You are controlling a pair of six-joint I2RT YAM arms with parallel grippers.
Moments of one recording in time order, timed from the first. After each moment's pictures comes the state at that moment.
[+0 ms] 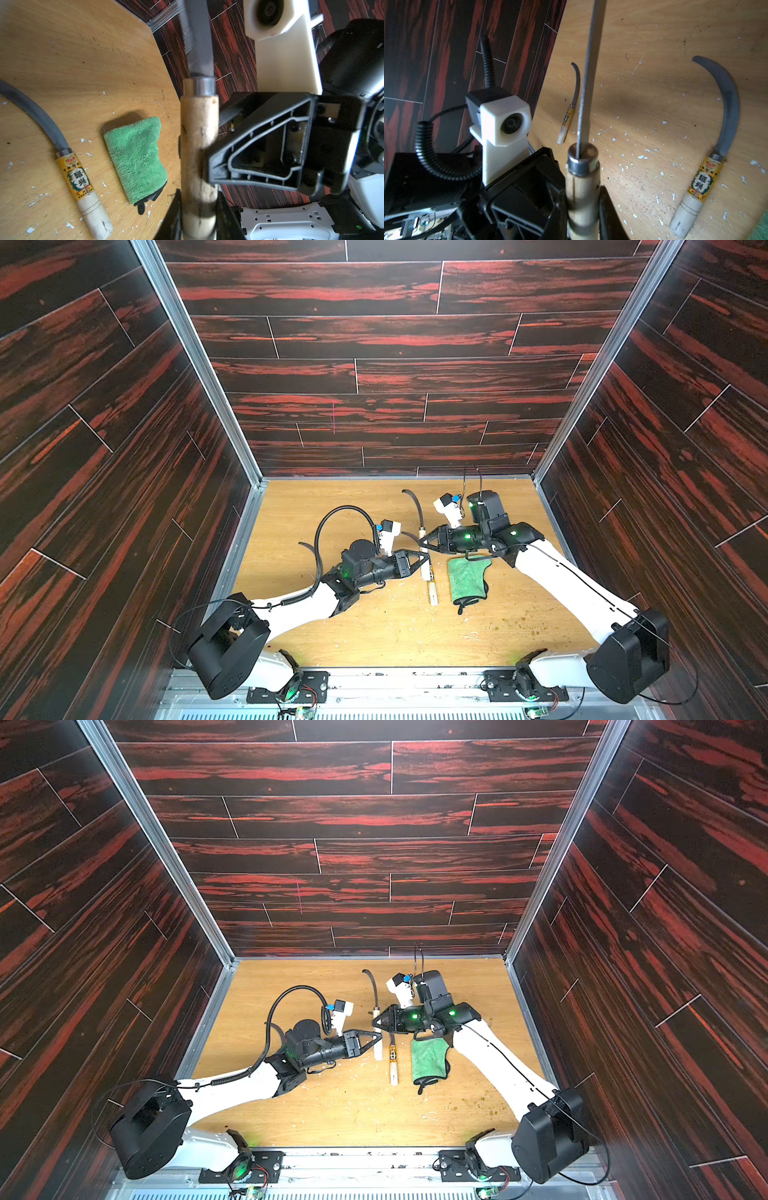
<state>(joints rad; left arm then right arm) -0.76 1.41 0.68 0.60 0.45 -1.00 0.53 1.37 1.18 -0.55 -0.62 0.50</state>
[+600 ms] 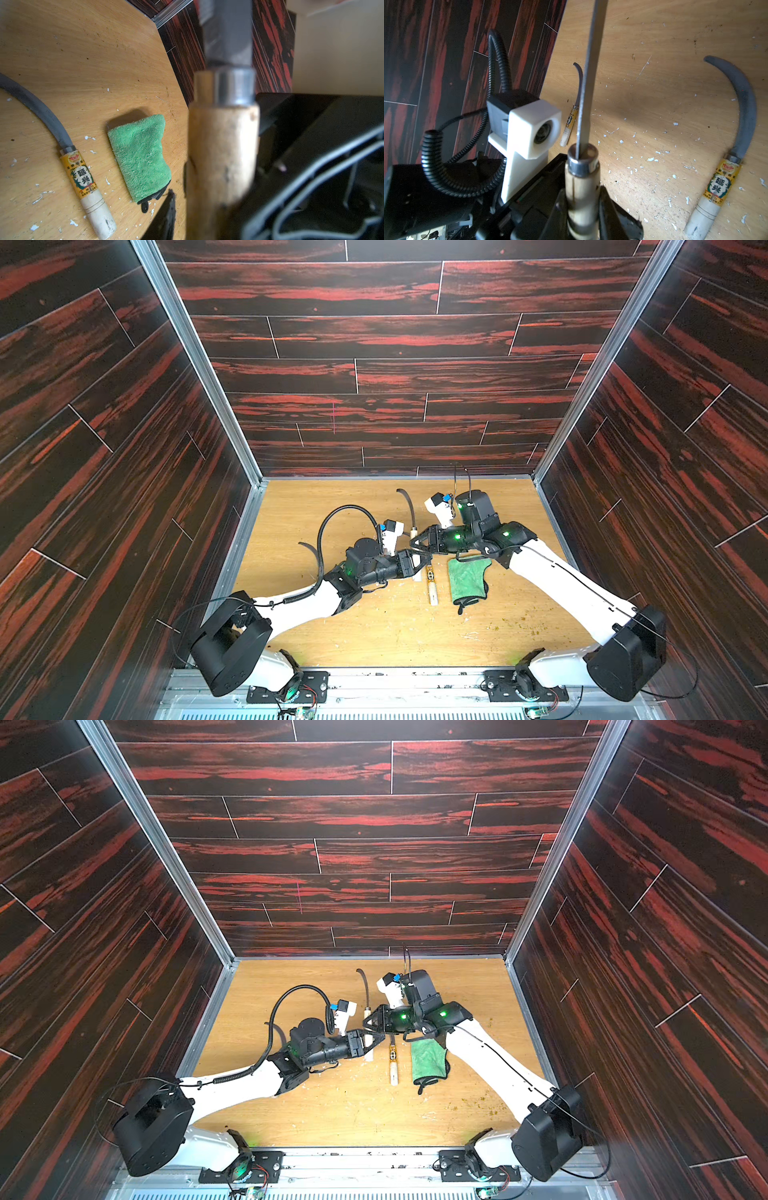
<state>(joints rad) -0.77 1.44 0.71 0.55 0.44 -0.98 0.61 1.39 1.23 -0.56 -0.54 0.57</state>
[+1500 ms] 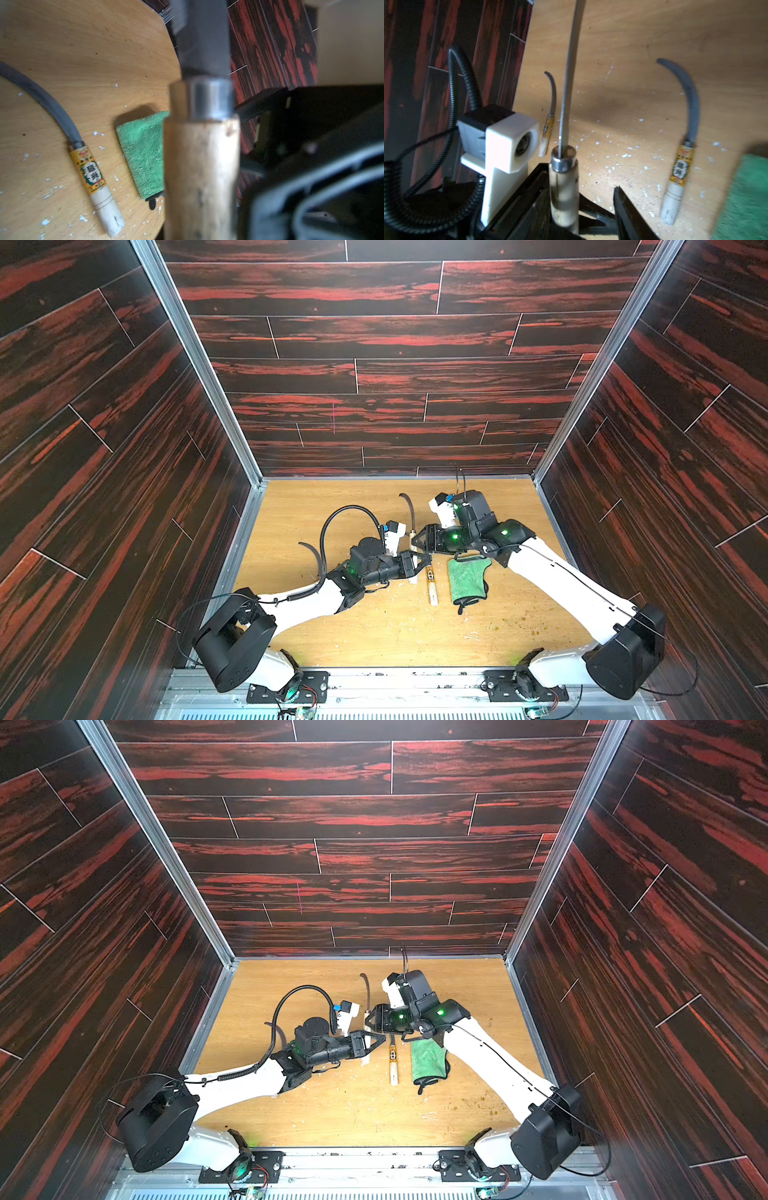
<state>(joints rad) -0.77 1.46 0.73 0.50 0.42 -0.95 0.64 1.40 1.30 -0.68 -0.32 0.59</state>
